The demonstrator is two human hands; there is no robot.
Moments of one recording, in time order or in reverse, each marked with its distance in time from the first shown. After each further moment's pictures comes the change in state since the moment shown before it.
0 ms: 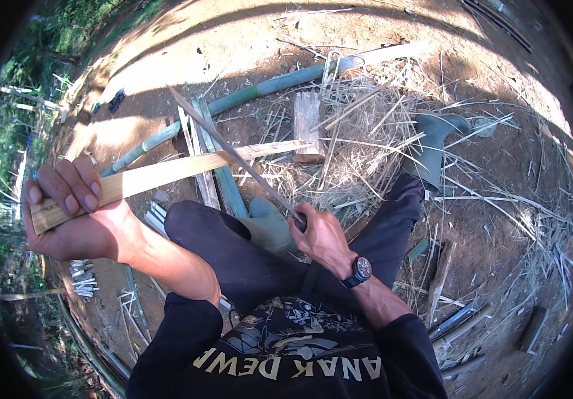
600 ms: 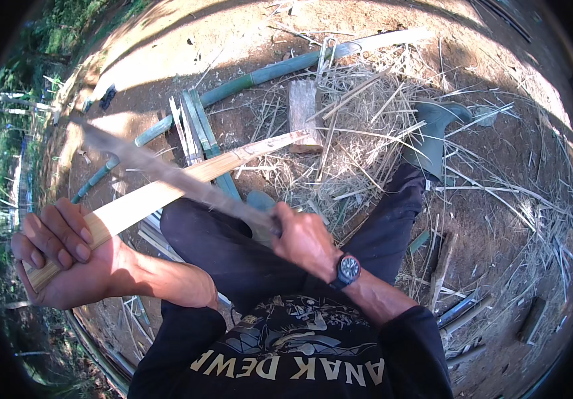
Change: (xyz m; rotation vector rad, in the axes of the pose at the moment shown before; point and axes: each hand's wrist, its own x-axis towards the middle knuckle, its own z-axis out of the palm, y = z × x) left_hand -0.014 0.014 -0.012 0.017 -0.016 -0.074; right_hand 0.011 -0.018 0.019 -0.050 0.003 -0.147
